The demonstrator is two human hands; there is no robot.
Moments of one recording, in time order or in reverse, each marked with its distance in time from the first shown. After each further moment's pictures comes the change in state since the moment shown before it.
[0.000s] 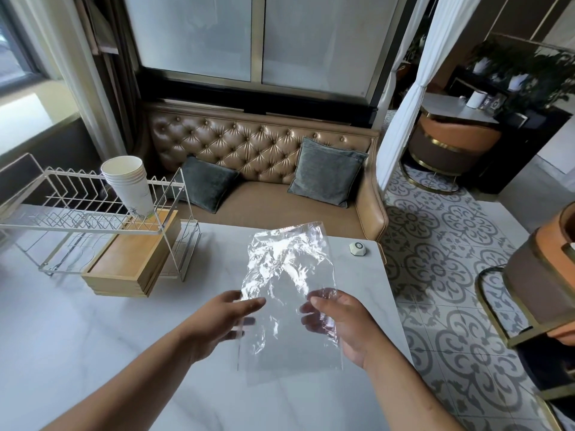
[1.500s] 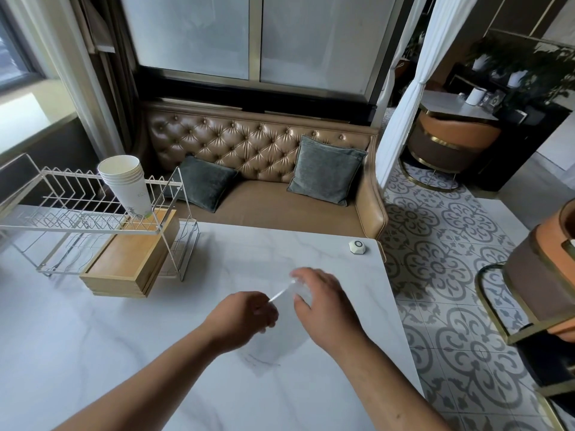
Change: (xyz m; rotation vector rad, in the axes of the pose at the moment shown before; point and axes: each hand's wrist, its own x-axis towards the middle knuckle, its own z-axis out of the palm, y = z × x) left_hand 0.007 0.003 0.023 0.701 0.026 0.383; right_hand 0.005 0.000 0.032 -1.189 0.266 -0.599
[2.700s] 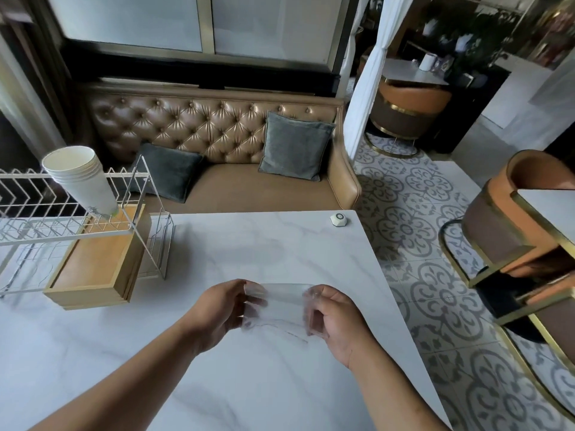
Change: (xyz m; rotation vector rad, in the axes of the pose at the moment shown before) left_hand 0.013 -0.041 -0.018 -0.865 -0.264 -0.229; right_hand -0.039 0.004 0.034 1.100 -0.003 0.788
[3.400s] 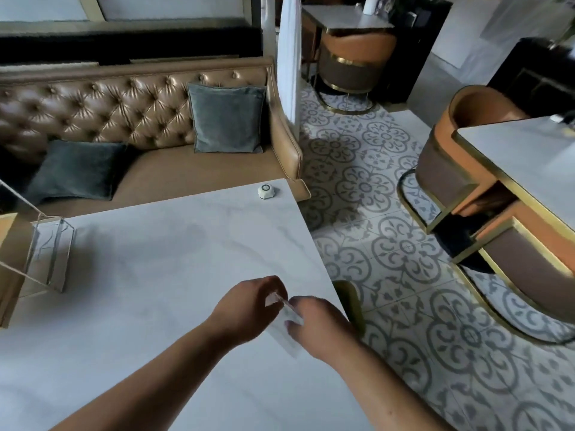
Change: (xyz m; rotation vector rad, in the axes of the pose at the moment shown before) left_hand 0.084 -0.058 0.238 1.247 -0.032 0.410; right_hand -0.005 0.040 -0.215 -1.135 0.069 -0.246
